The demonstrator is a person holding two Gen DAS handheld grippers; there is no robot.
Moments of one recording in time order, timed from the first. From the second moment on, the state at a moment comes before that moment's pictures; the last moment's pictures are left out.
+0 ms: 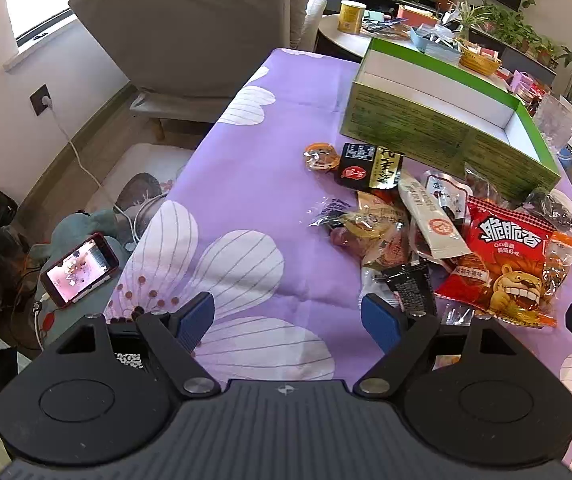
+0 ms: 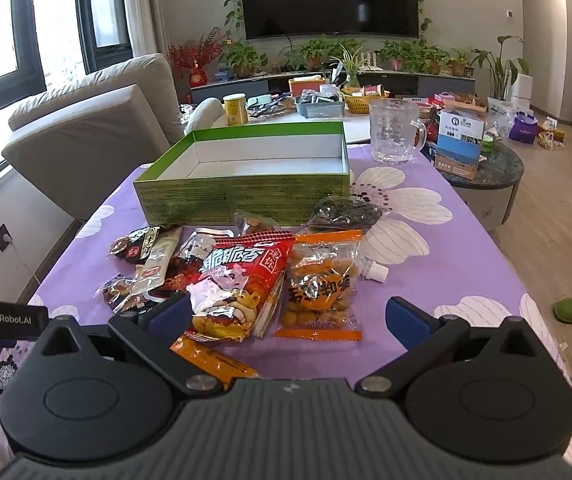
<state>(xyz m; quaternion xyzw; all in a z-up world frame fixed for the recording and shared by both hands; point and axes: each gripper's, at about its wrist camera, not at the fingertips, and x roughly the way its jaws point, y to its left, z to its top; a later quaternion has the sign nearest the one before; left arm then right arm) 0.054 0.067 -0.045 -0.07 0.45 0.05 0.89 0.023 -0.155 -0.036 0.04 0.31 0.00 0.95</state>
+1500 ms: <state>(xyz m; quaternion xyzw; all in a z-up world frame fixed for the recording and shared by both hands) 0.167 0.001 -0.063 -0.11 0.49 0.00 0.87 0.051 -0.131 -0.093 -0.08 0.38 0.25 0.89</state>
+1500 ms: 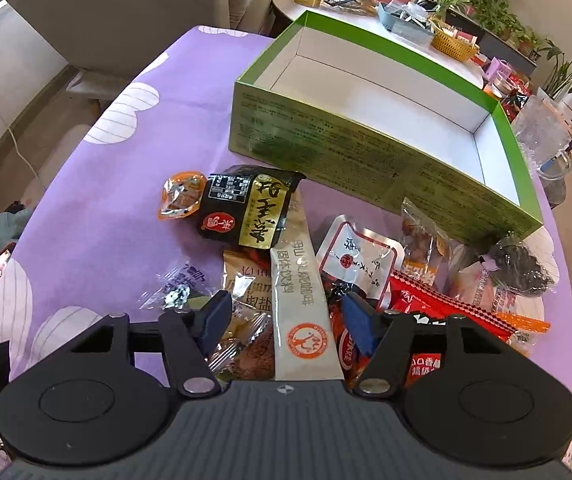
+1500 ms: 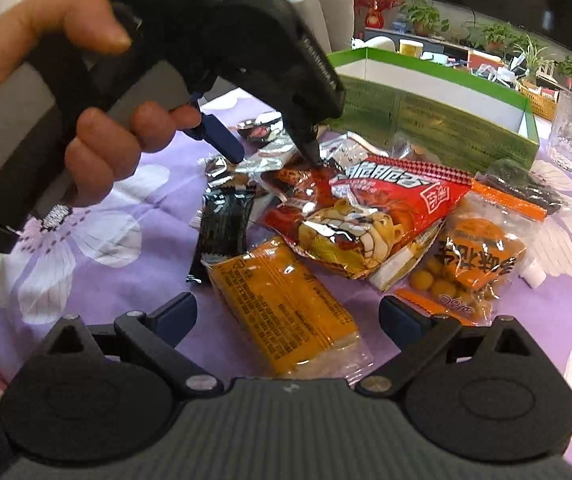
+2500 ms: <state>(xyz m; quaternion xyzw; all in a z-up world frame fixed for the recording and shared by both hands) 0.078 0.033 -0.034 -0.08 0.43 -0.07 0.89 0.003 -0.196 -0.095 -0.14 0.37 0.08 0.92</state>
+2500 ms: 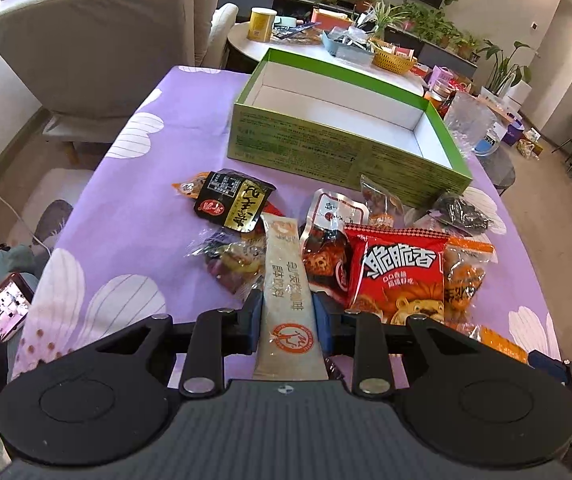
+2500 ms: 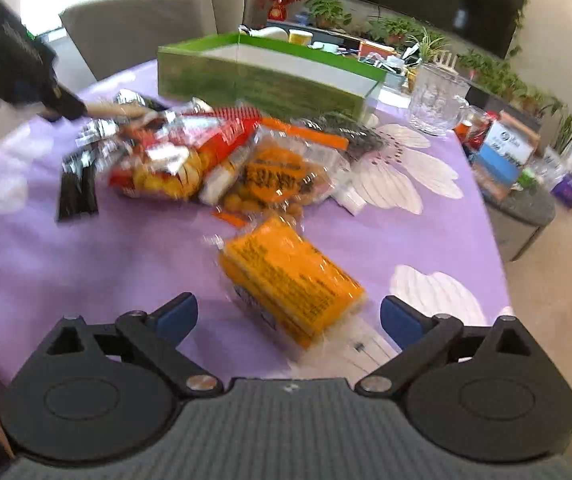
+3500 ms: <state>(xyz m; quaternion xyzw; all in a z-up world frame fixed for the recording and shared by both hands) 0.069 0.036 -0.040 -0.08 0.43 -0.08 0.89 0.051 -0.187 -0.093 0.06 0.41 -0.01 0.91</state>
